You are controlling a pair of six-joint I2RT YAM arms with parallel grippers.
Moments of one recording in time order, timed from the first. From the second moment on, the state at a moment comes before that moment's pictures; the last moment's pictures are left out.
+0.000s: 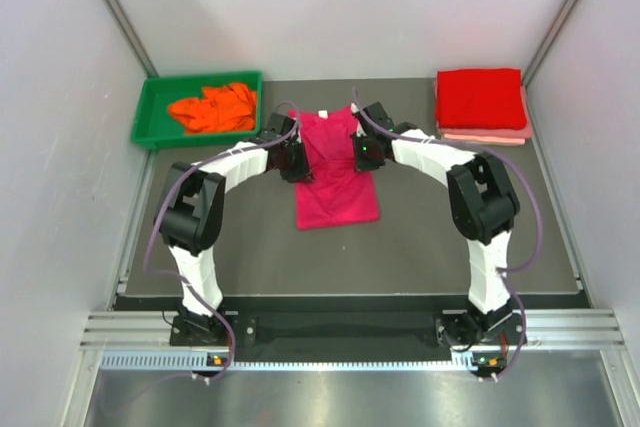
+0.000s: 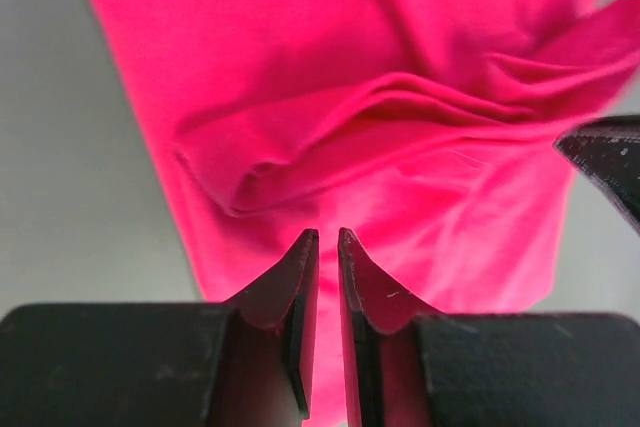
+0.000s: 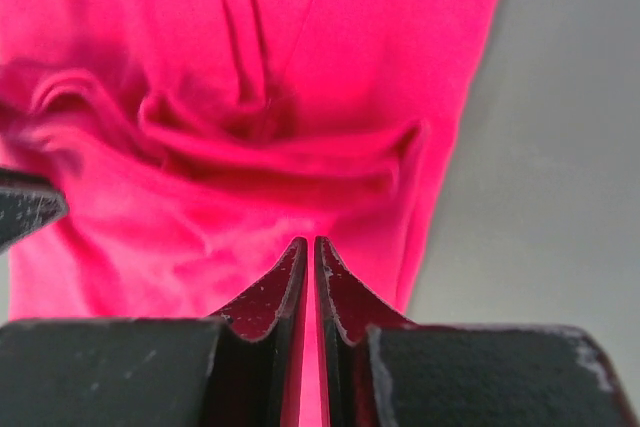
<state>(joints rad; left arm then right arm) -0.38 1.91 1.30 -0.34 0.26 -0.55 0.53 2.02 1.52 -0.47 -0.05 0.32</state>
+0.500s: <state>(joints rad) -0.38 2.09 1.60 -0.47 -0.04 -0.47 0.45 2.12 1.68 -0.46 -0.05 0.34</state>
